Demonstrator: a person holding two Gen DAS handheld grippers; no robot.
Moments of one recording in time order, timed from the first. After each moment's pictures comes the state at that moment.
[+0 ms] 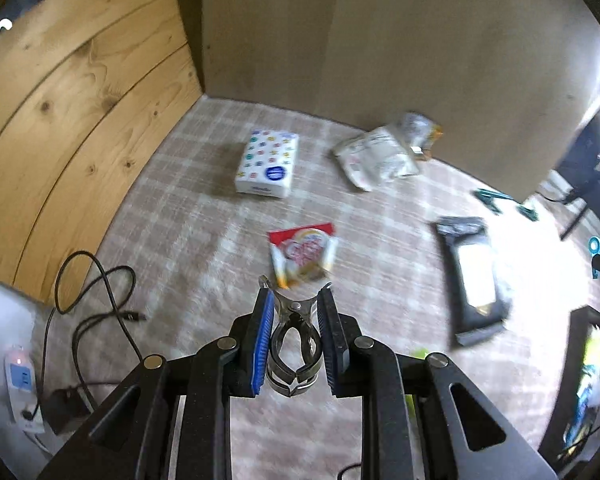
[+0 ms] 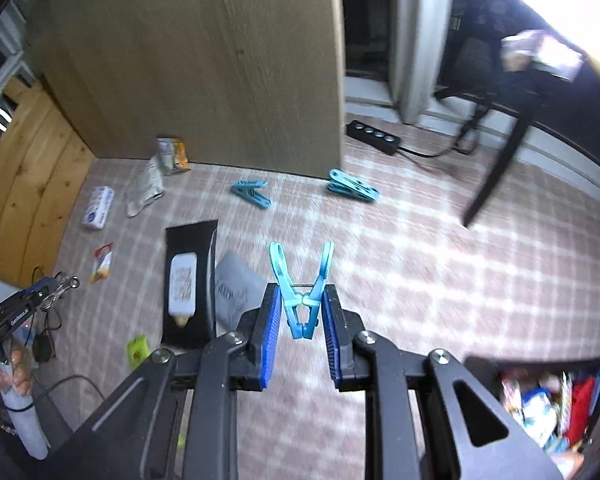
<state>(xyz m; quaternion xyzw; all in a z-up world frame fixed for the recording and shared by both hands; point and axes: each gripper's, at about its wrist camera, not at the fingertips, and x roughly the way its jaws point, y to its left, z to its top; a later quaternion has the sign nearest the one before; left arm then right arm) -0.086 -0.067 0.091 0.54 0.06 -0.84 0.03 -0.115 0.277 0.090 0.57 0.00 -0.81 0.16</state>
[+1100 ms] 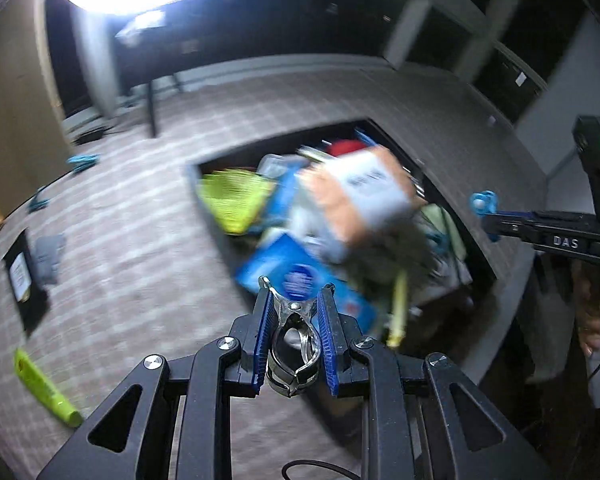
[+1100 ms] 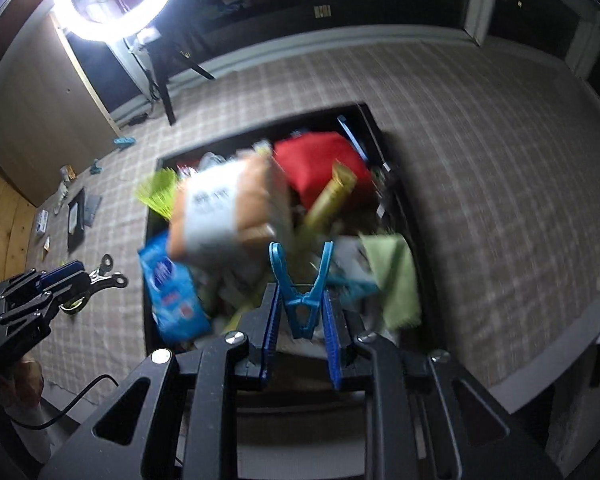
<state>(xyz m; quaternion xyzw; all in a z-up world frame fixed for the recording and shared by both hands) 0.111 0.371 0.130 0.51 -0.12 -0.77 -0.37 0.168 0.624 0.119 0.55 -0.12 -0.82 -0.05</state>
